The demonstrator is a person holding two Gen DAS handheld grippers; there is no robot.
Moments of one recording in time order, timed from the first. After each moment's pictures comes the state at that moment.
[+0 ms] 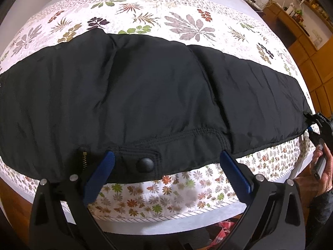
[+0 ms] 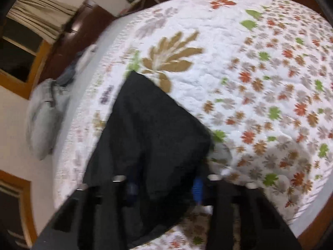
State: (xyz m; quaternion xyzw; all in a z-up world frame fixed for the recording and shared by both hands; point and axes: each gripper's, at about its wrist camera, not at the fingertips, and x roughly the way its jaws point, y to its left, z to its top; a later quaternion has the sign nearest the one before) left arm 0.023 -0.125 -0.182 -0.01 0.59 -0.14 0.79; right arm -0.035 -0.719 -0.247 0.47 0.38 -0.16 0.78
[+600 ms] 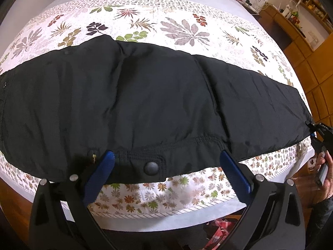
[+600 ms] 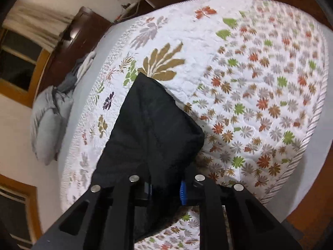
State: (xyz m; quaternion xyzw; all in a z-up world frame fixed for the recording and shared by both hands) left arm 0.015 -0.122 -0.170 -0.02 0.58 -0.15 0.80; right arm -0.069 -0.723 -0.217 0.47 0.39 -0.19 0.77
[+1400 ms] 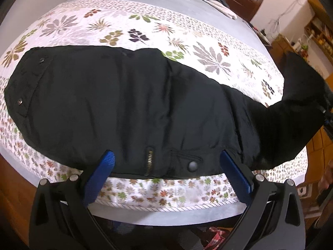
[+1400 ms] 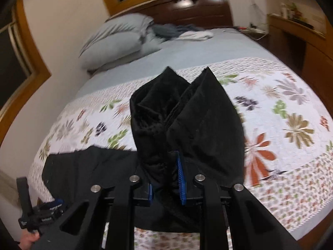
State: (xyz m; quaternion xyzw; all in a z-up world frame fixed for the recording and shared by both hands) left arm 0.006 -0.036 -0.143 -0.10 0.54 -0.10 0.83; right arm 0.039 -0.427 -0.073 0.14 0.42 0.04 0.90
